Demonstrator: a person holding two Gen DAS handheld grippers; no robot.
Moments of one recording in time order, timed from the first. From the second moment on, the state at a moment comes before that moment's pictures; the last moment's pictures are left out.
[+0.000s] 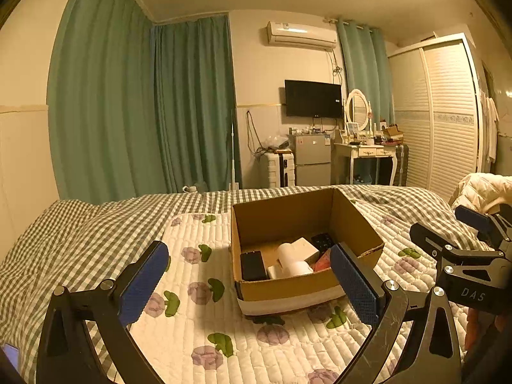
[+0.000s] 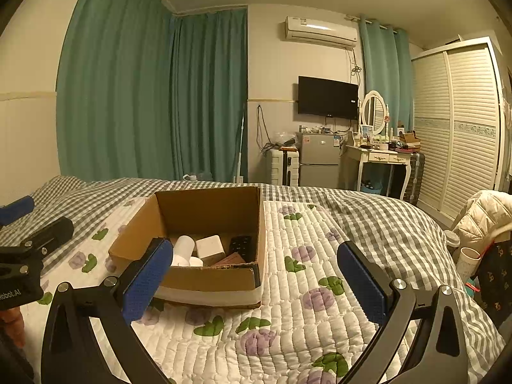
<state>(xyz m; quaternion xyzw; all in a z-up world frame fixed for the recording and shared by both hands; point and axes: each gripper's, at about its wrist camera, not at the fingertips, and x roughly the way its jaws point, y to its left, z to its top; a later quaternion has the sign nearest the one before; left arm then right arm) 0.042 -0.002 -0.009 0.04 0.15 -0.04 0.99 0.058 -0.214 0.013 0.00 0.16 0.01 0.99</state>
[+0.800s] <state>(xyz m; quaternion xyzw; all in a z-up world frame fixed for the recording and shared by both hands) 0.045 0.001 -0.011 0.04 0.16 -0.04 0.99 0.059 -0.215 0.009 -0.01 0.17 0.01 0.98</state>
